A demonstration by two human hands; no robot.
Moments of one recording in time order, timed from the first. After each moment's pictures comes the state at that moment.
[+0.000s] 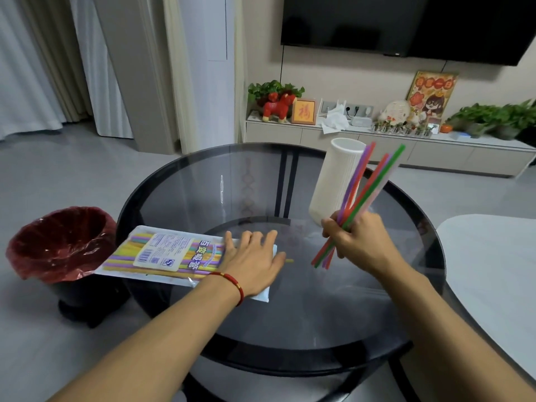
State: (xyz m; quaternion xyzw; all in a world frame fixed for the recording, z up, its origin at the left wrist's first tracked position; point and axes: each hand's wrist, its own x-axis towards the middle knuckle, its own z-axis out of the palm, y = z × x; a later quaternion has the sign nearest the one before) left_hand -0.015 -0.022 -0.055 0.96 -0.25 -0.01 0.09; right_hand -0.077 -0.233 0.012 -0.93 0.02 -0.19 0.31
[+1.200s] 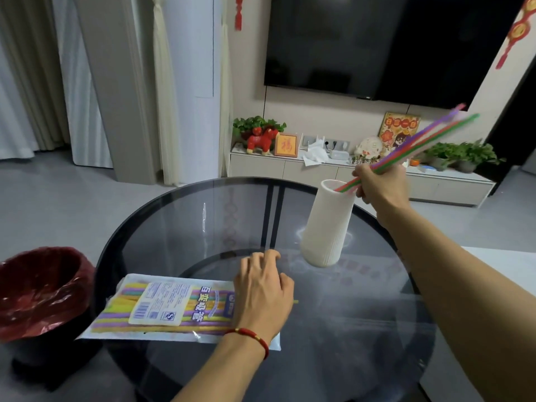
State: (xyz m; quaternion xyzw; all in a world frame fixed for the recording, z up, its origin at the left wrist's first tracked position) left_hand -0.030 -0.053 -0.023 0.90 -0.18 0.15 0.37; right_hand 0.027 -0.293 0.117 -0.76 0.20 -0.37 0.48
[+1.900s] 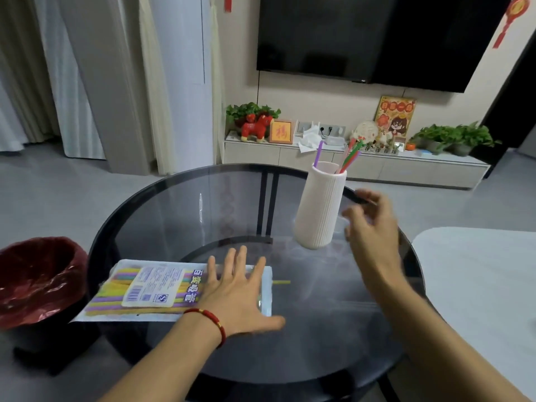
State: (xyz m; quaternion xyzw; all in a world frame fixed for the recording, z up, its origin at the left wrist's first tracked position) left_hand -0.025 -0.008 -0.046 0.95 -0.29 -0.06 0.05; right_hand -0.070 -0.237 0.036 -0.74 0.16 -0.38 0.53
